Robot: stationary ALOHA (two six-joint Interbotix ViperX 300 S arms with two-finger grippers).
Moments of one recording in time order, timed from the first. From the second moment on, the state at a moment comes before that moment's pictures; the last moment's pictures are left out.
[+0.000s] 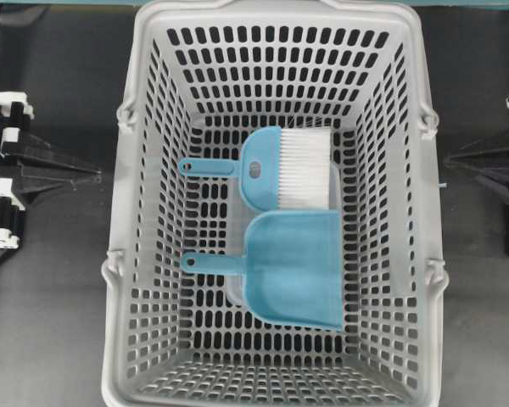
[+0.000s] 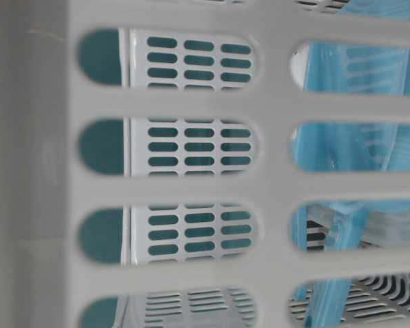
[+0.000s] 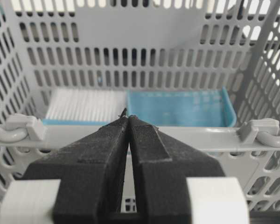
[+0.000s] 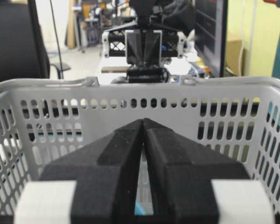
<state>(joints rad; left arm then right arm) 0.00 -0.96 1.17 0.00 -0.29 0.00 0.00 -0.97 1.18 0.00 -0.29 0.00</state>
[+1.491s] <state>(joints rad) -0.12 0.02 0.05 0.04 1.02 -0.05 0.04 -0.98 1.19 0.02 -0.29 0.02</state>
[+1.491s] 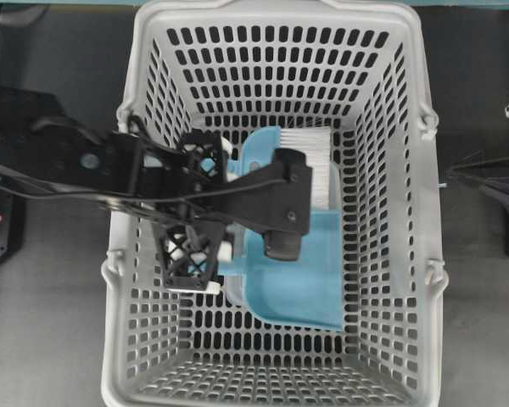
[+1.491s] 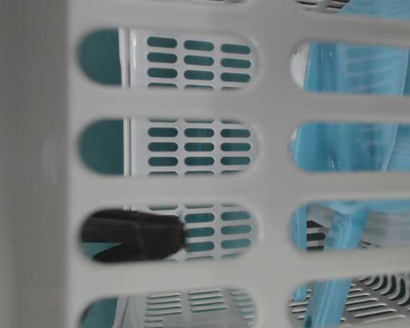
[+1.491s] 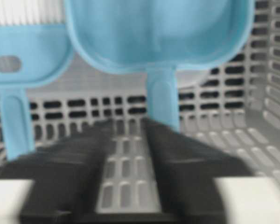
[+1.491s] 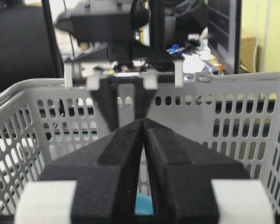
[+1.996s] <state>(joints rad) -0.16 0.15 0.10 0.04 0.98 -0.06 0.04 -0.98 1.20 0.02 -0.29 0.02</state>
